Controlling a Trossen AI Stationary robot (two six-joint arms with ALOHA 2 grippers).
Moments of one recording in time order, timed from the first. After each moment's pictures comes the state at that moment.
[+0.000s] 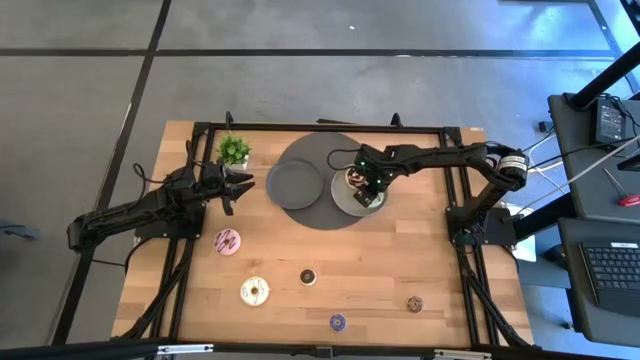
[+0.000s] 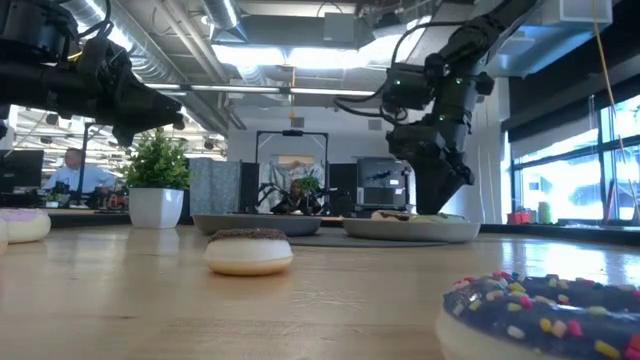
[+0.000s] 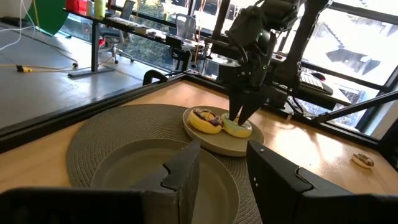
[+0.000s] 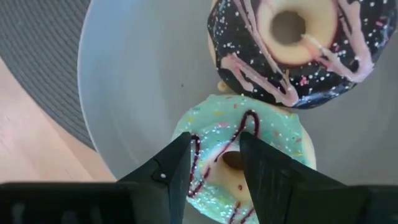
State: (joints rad) left arm 0.41 0.09 0.01 0.03 0.07 -0.28; right arm -0.36 1.67 0.99 -0.60 -0.15 0.36
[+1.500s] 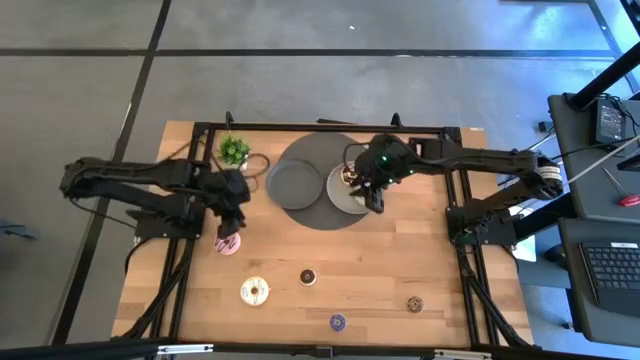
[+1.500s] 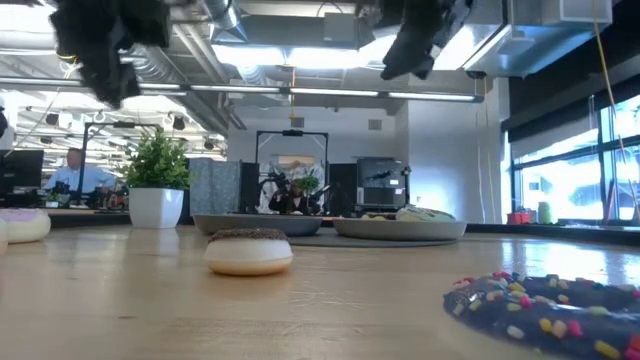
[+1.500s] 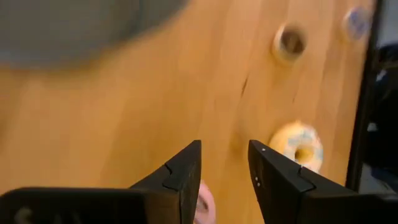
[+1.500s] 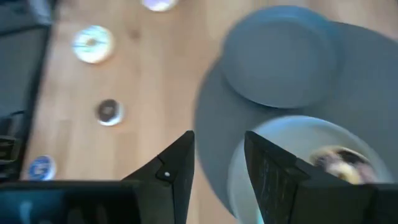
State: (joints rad) left arm 0.03 0.92 0.80 -0.95 0.23 -0.41; right arm -0.17 1.40 1.22 -0.63 -0.22 0.05
